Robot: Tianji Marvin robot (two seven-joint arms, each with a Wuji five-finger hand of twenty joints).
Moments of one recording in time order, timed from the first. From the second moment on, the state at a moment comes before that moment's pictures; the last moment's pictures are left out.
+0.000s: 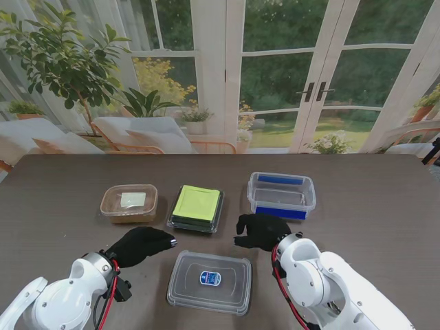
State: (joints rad) left arm 1.87 -1.06 -1.43 -1.94 0.41 0.04 -0.27; right arm -1.50 -1.06 1.01 -1.73 -0.79 0.22 0.17; left_hand 0.97 -0.04 0.01 -0.07 0.81 0.37 0.15 0.15 0.87 0.42 0.15 0.43 0.48 0.50 0.29 0.50 0.06 0.42 0.70 0.64; right_hand 0.12 -0.47 1.03 -0.07 0.54 -0.08 0.85 0.35 0.76 0.02 0.71 0.52 0.82 0.15 0.62 0.46 0.53 0.23 1.14 0.53
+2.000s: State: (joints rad) left arm 1.84 -1.05 -1.38 -1.93 0.43 0.14 -0.31; right arm -0.90 -1.12 0.58 -0.91 -0.82 -0.01 -0.18; left_hand 0.97 -0.04 0.01 -0.07 0.81 0.37 0.15 0.15 0.87 0.42 0.15 0.43 0.48 0.50 0.29 0.50 0.06 0.42 0.70 0.64; right_hand 0.31 -1.00 1.33 -0.18 0.53 -0.11 0.96 0.38 0.75 -0.06 0.76 0.49 0.83 0.03 0.54 0.40 0.53 0.16 1.12 0.53
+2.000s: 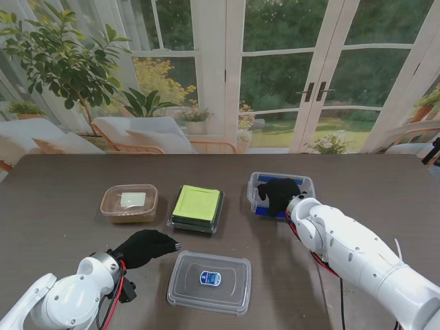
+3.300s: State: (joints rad) left arm 1.87 -1.05 -1.40 -1.95 0.43 0.14 -0.31; right arm -0.97 -1.15 0.64 -0.98 -0.73 -0.04 -0.17; left_hand 0.97 -0.04 0.01 -0.07 0.81 0.37 0.15 0.15 0.87 0.42 0.15 0.43 0.48 0.50 0.29 0.50 0.06 0.42 0.70 0.64; right_hand 0.60 -1.12 1.35 -0.39 0.88 -0.22 1.21 0.09 1.22 -0.07 0.77 0.68 1.23 0.08 0.73 0.52 0.53 0.14 1.33 0.55
